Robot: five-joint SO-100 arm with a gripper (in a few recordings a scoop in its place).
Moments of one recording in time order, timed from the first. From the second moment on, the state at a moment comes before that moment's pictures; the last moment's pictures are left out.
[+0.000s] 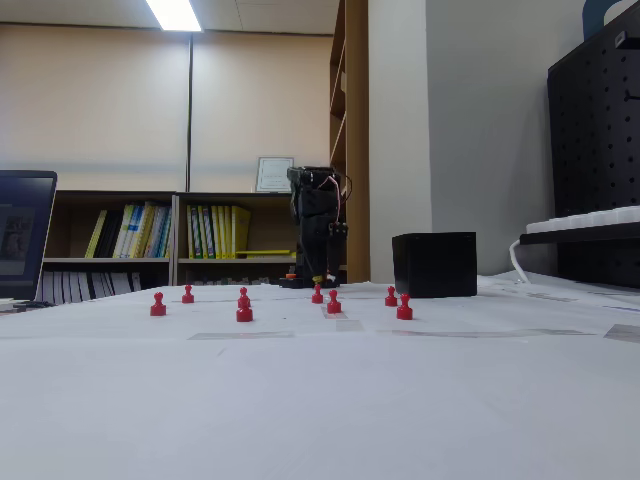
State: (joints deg) arm -9.7 45.5 25.9 58.2 -91.6
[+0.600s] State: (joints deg) arm -9.9 53.2 17.4 19.0 -91.1
